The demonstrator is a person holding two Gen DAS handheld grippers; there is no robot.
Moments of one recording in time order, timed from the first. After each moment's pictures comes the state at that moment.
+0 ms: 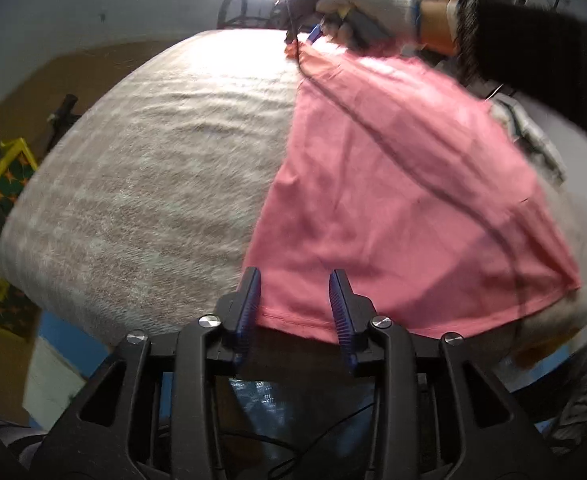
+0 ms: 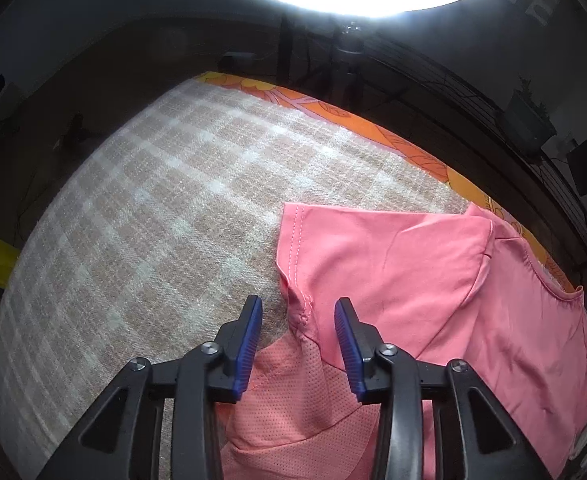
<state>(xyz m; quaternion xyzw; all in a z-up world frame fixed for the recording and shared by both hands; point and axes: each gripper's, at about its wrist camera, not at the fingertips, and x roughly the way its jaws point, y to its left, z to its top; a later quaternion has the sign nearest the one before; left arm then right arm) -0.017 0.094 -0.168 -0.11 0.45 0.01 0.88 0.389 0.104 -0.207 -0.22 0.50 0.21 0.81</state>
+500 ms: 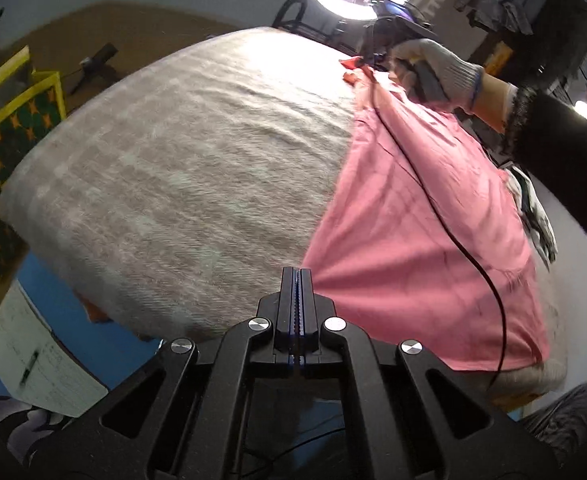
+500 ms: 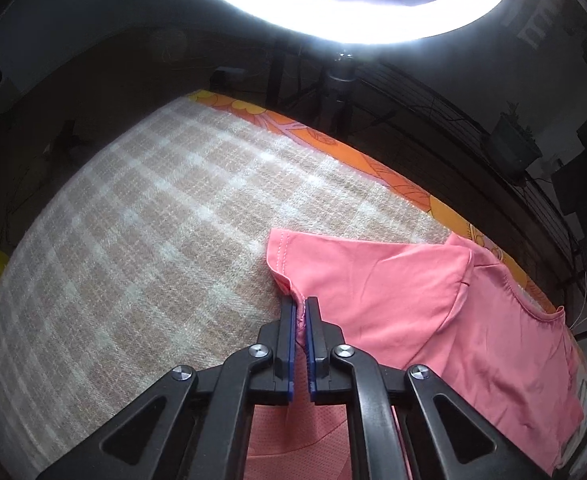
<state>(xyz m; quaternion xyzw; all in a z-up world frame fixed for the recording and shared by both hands) -0.025 0.142 -0.164 -0.24 0.42 0.04 0.88 0.396 0.106 -0.196 -0.22 0.47 0.19 0.83</state>
